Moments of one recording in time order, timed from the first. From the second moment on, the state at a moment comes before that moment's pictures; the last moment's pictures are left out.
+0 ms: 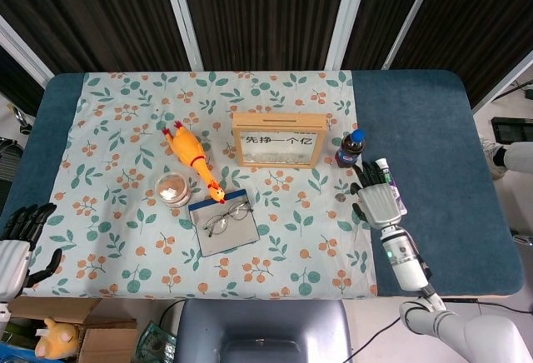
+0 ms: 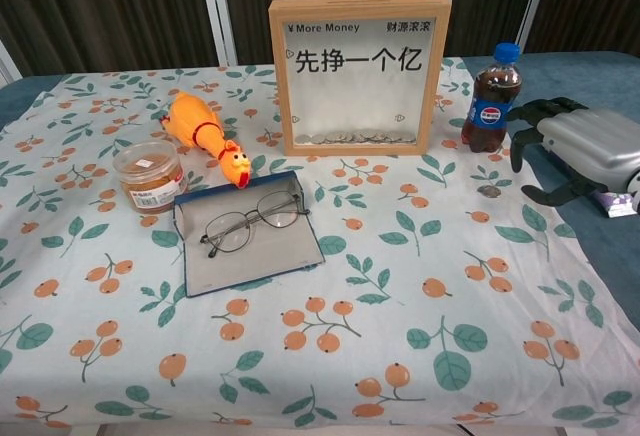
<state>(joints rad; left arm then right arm) -0.13 -1.10 -0.02 -1.48 1.57 1.50 -0.23 0.56 -1.83 0.08 -0.72 -1.38 1.16 -0.08</state>
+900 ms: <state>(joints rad) -0.13 -1.10 -0.02 -1.48 1.57 1.51 -0.23 0.58 -1.82 0.08 -0.71 -1.42 1.05 0.01</state>
